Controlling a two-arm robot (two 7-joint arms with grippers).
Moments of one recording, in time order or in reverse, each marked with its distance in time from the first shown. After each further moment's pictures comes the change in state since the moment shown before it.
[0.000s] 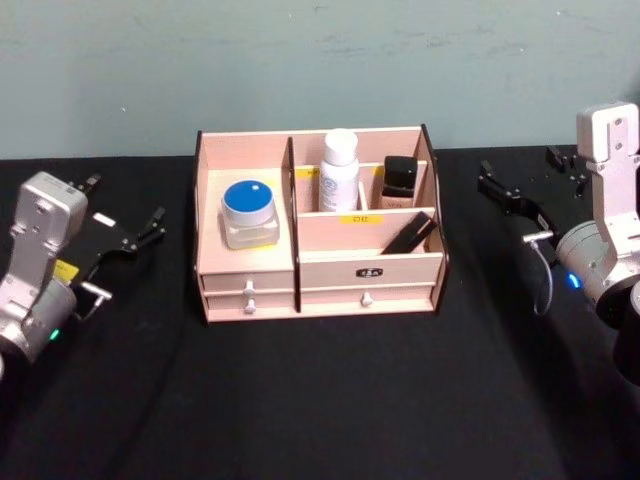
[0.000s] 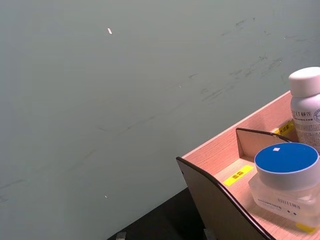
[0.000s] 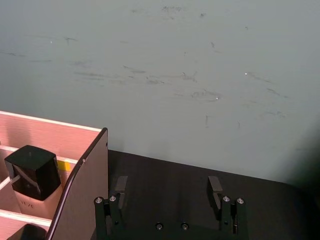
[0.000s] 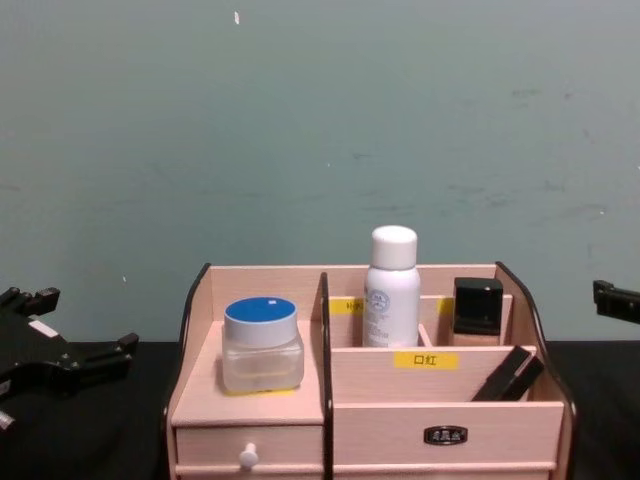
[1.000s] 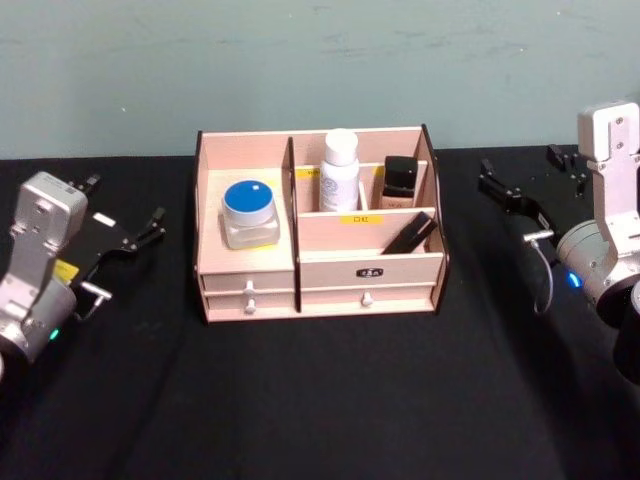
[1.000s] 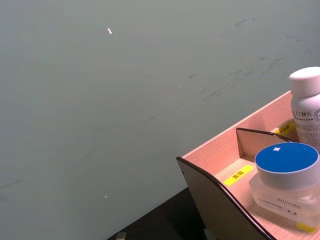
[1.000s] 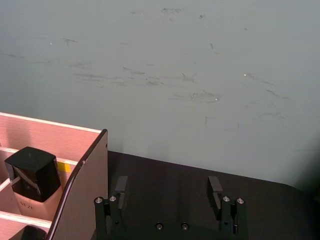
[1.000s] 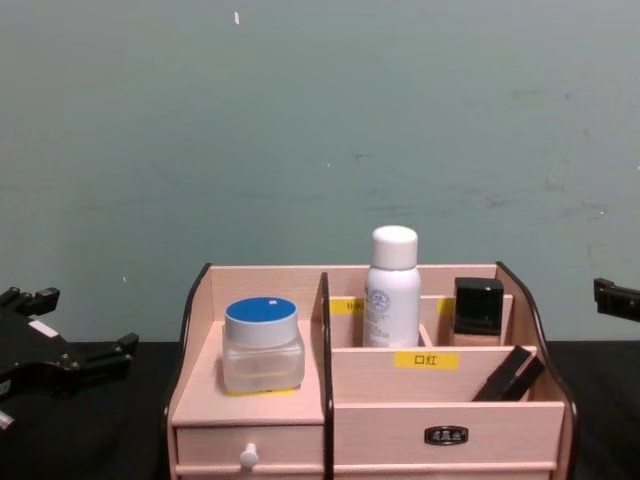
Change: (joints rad) left arm 0.000 0.000 0.000 0.000 0.000 0.000 0.000; right arm 0.000 0.001 0.000 -0.002 0.001 -0.002 -0.002
